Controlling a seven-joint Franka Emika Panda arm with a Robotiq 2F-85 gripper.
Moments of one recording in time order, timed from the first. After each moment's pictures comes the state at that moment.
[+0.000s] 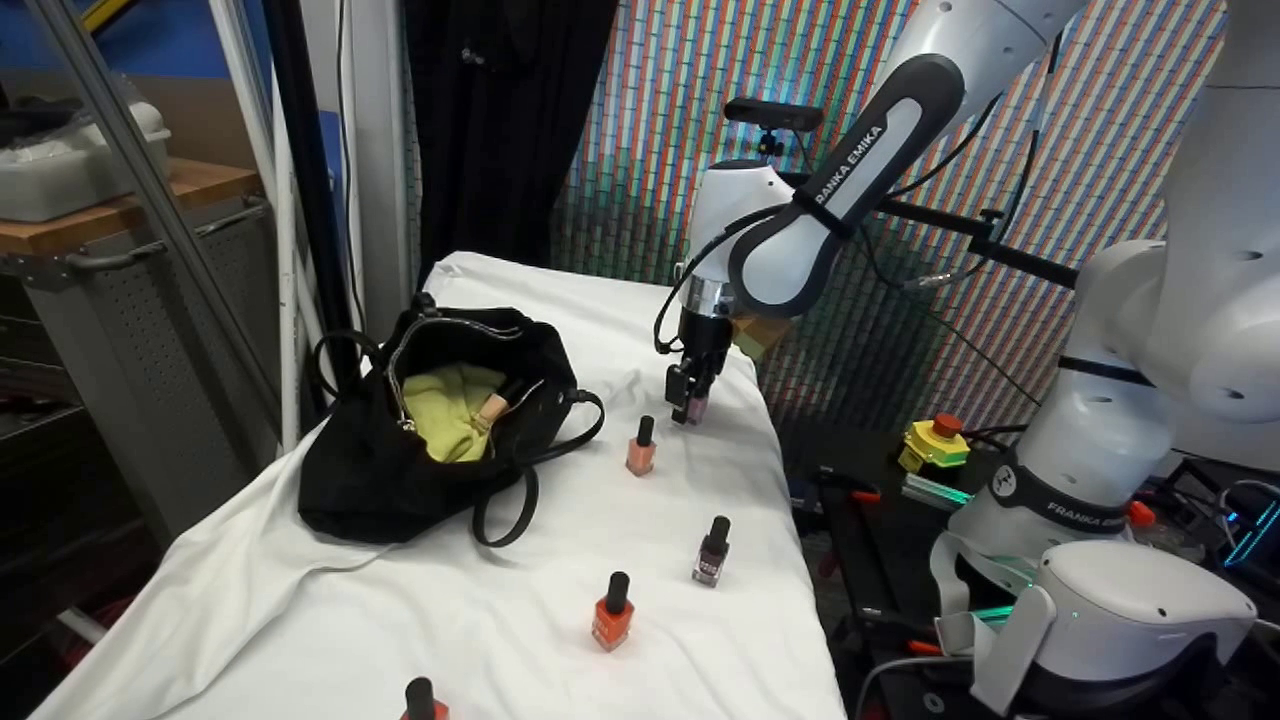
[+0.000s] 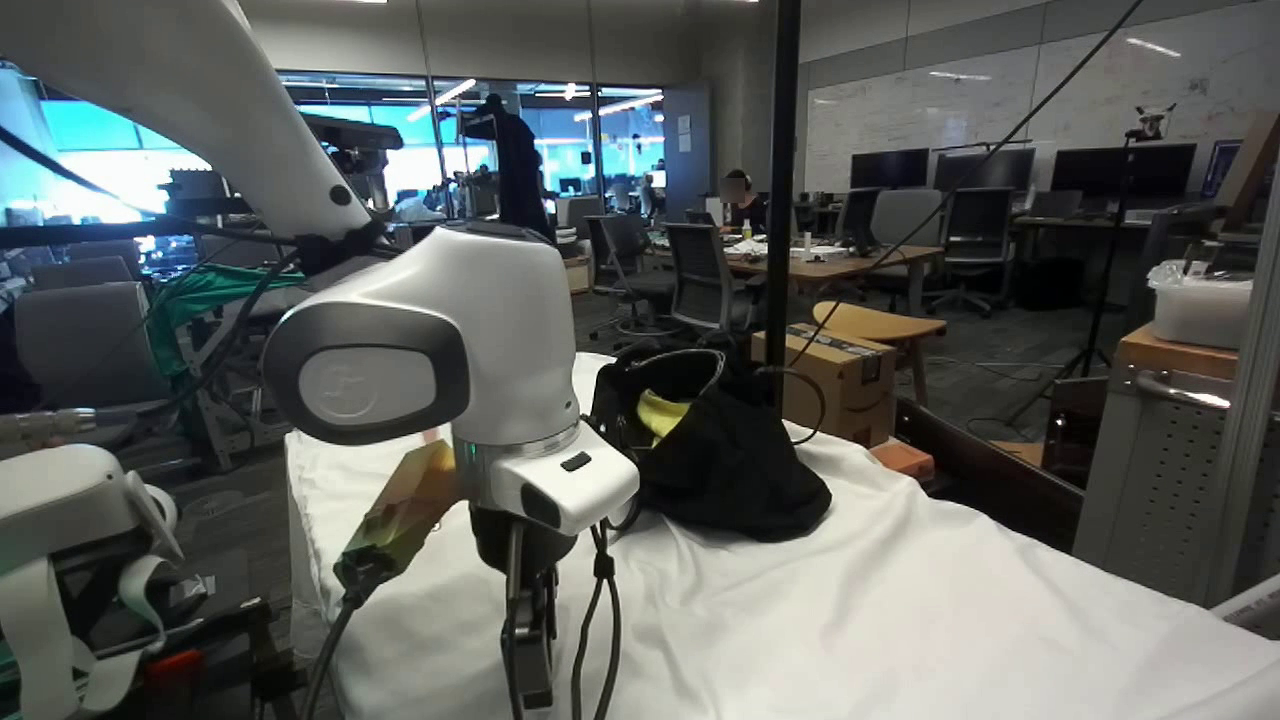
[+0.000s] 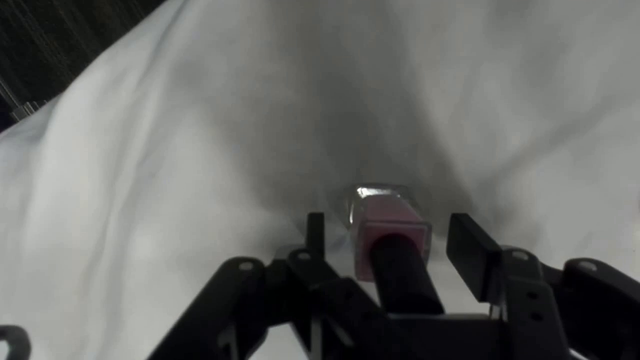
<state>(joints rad) -0.16 0.17 -0.15 -2.56 0.02 2.72 0.14</state>
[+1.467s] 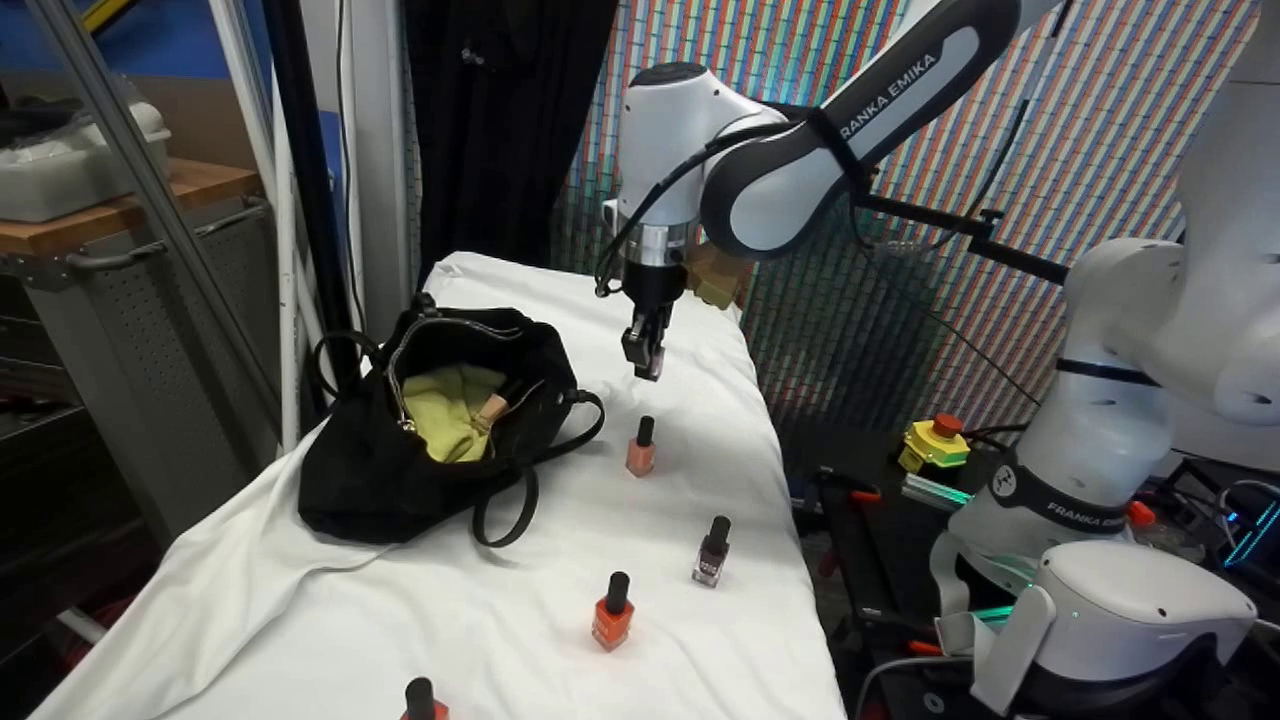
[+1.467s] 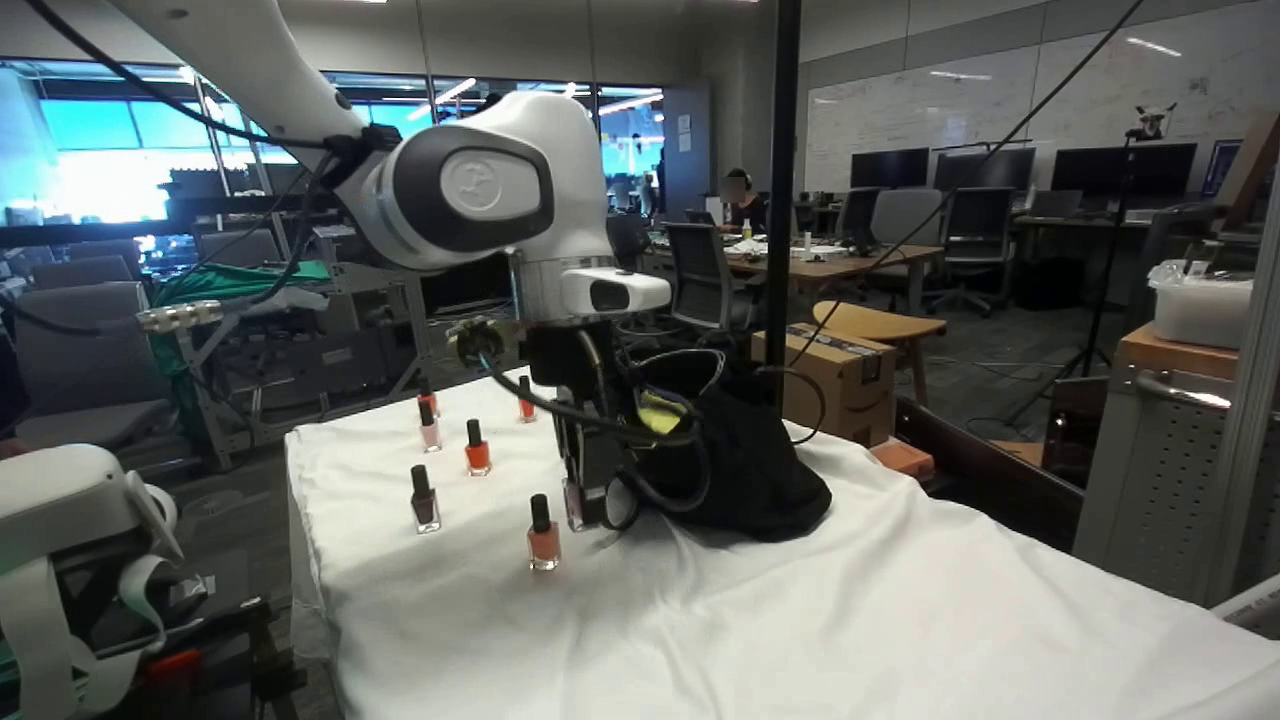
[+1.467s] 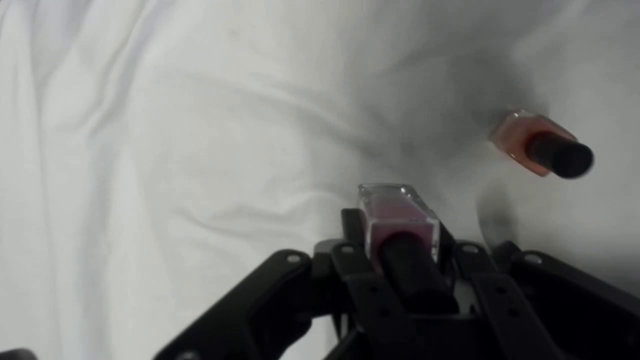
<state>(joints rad) -0.01 0.11 -0.11 -2.31 -0.28 2.37 0.28</state>
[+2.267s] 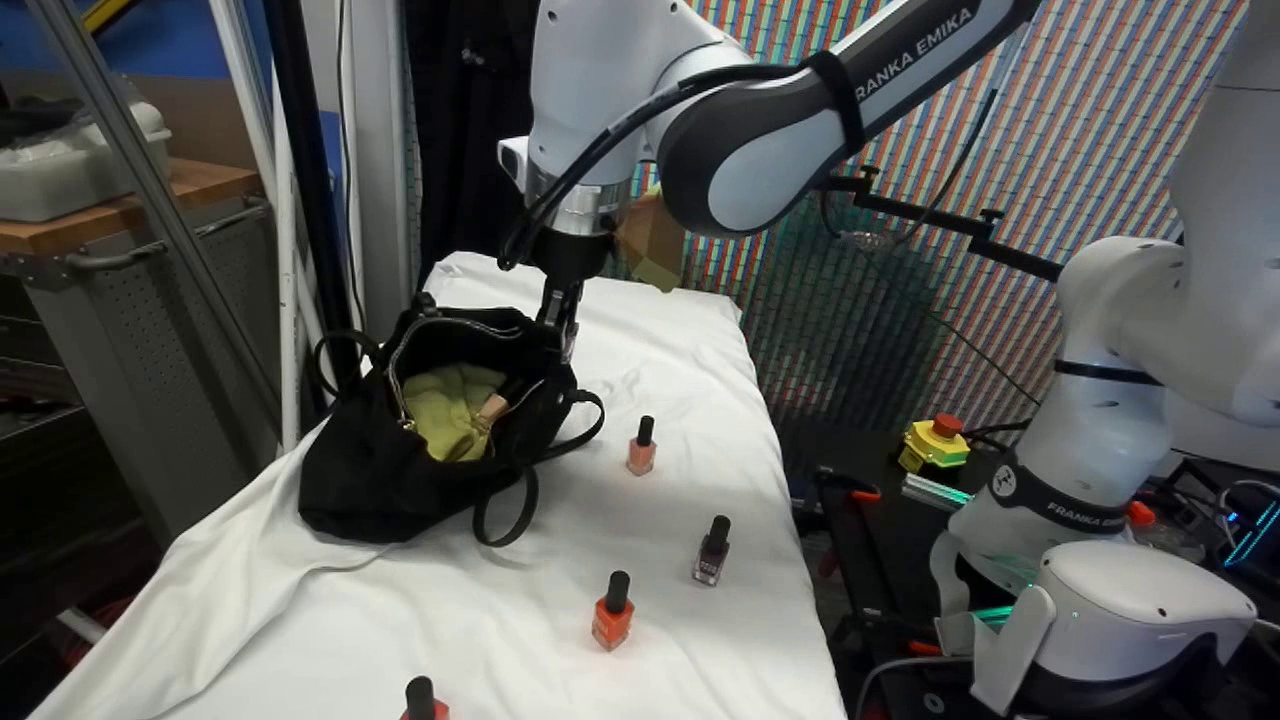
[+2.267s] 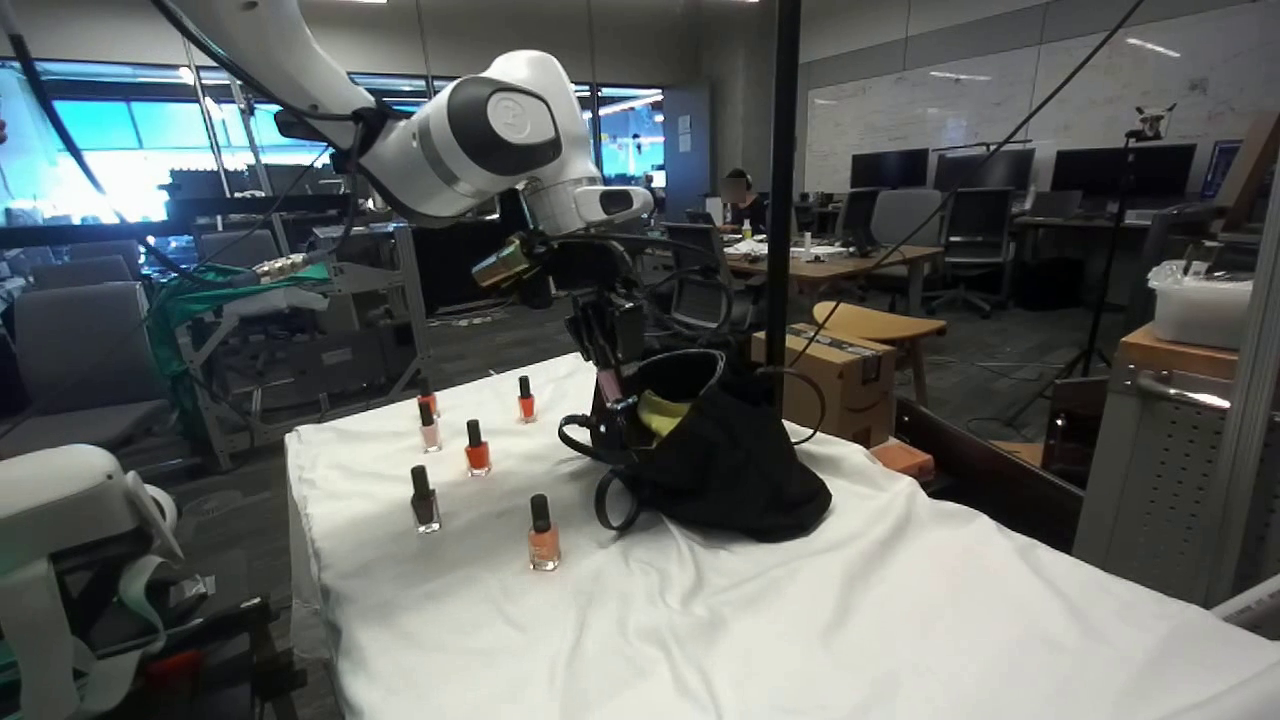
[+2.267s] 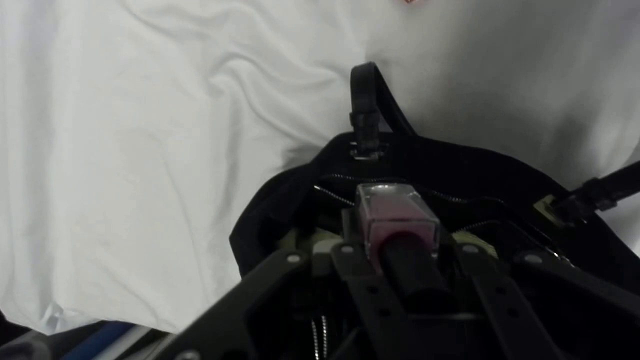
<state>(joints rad) 0.09 0.18 0.00 -2.08 -0.41 2.32 0.31</state>
